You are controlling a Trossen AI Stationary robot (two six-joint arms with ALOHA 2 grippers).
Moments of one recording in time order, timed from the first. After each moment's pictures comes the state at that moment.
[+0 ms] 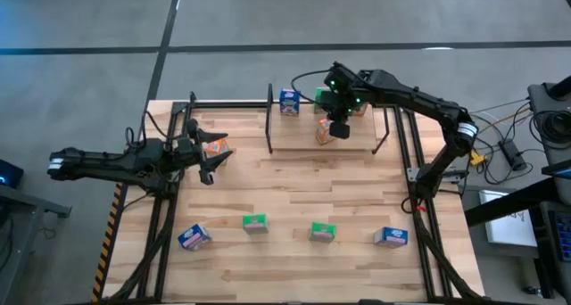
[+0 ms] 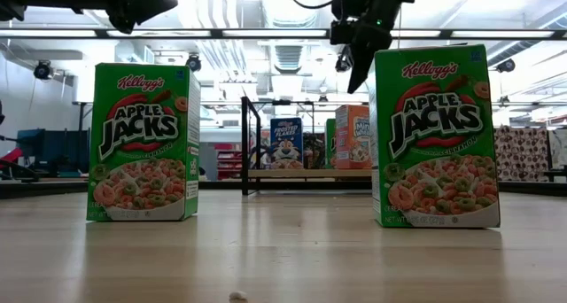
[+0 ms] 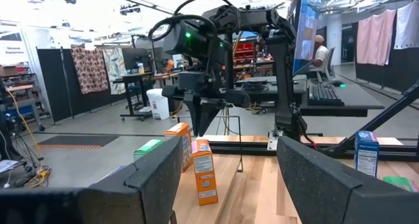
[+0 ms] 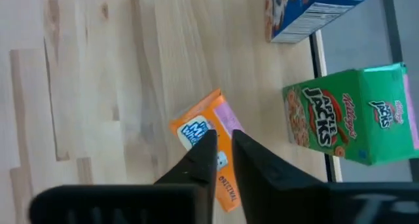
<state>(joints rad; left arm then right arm) -0.02 0.51 0.40 0.27 -0.32 0.14 -0.54 1.65 1.62 -1.08 -0.11 -0.44</state>
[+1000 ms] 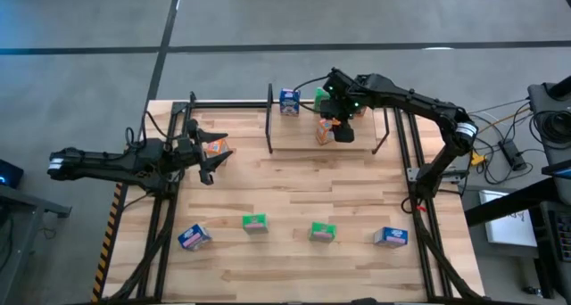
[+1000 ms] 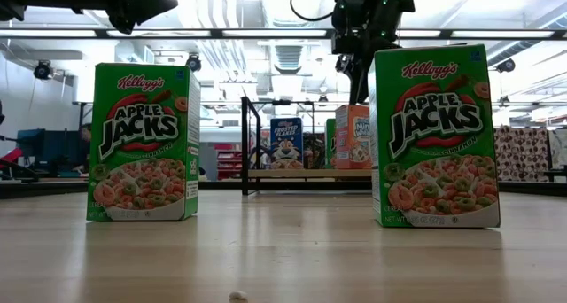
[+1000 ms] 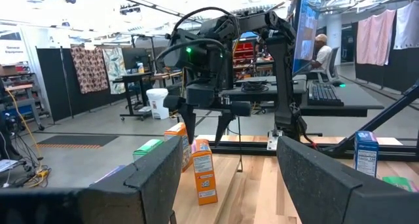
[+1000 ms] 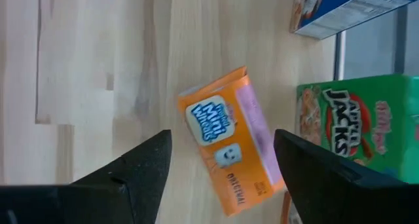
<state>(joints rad) -0.02 0.51 0.40 0.27 -0.32 0.14 -0.55 1.65 1.53 -1.05 -0.11 -0.61</state>
